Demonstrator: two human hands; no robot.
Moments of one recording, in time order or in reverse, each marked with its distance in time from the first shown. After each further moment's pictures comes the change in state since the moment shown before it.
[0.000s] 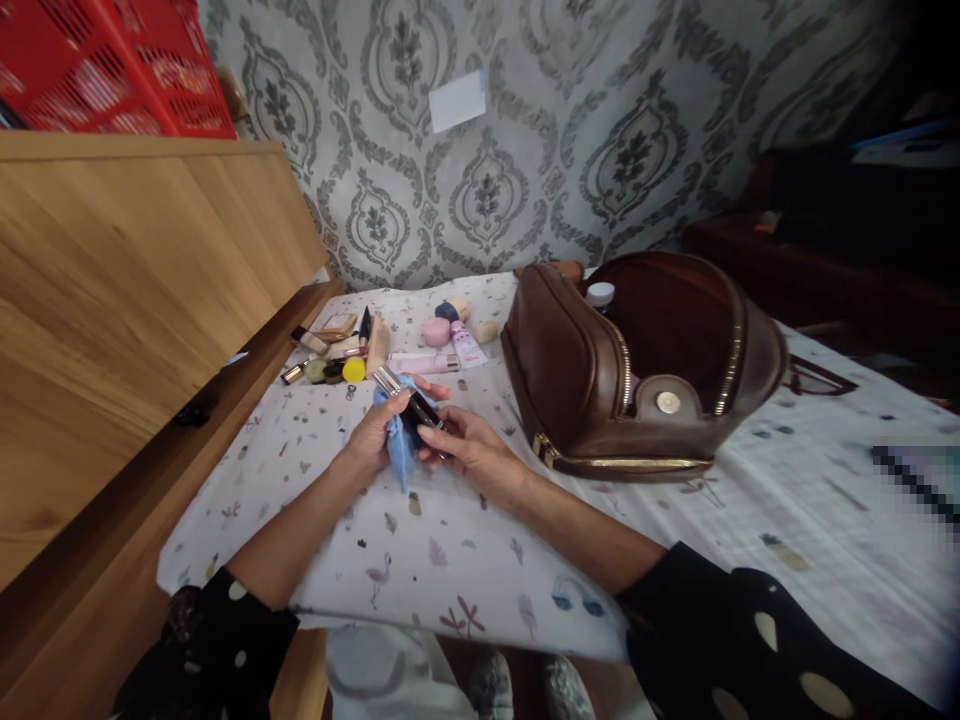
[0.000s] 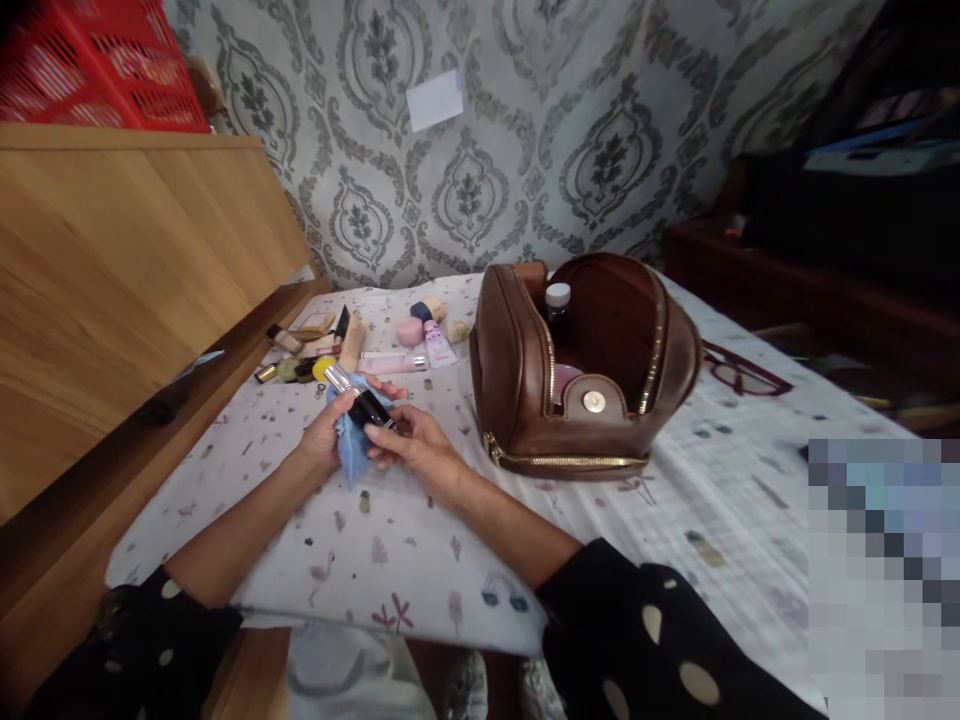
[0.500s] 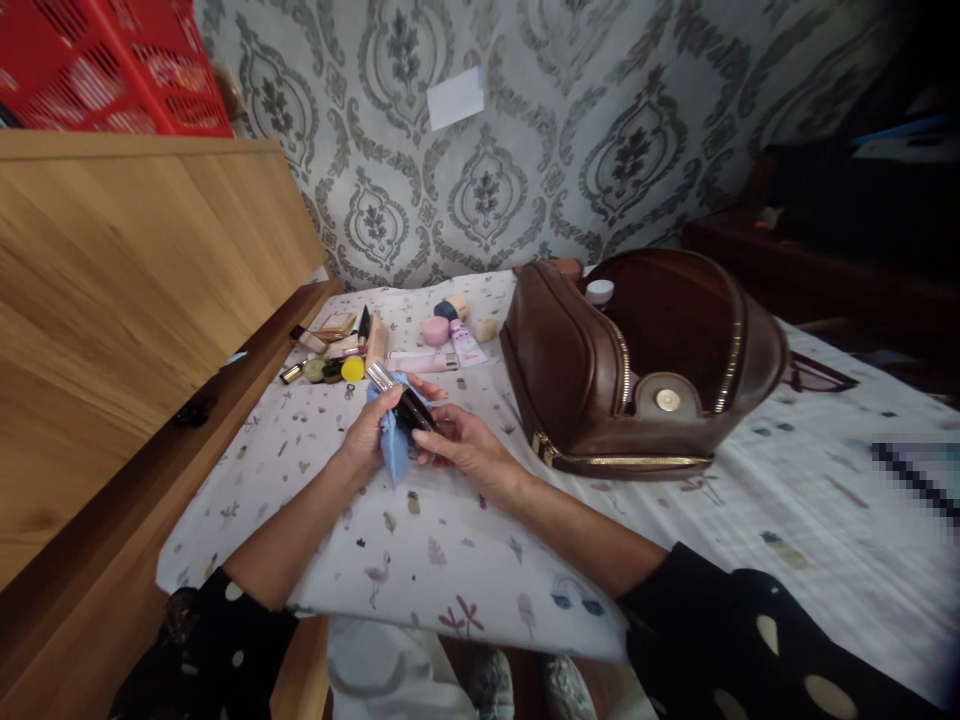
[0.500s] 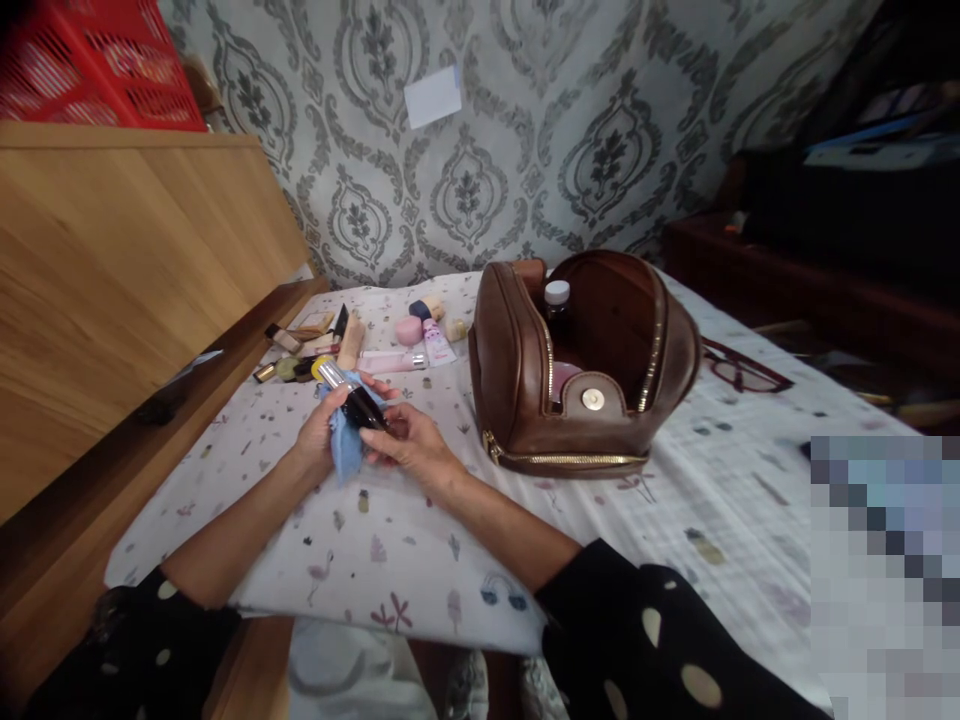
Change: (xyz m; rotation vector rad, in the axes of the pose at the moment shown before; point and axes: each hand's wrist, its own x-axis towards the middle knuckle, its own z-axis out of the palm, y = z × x) left_hand -0.003 0.004 0.003 0.020 0.082 0.022; right_hand -0.001 -0.002 0.002 -0.076 0.018 0.021
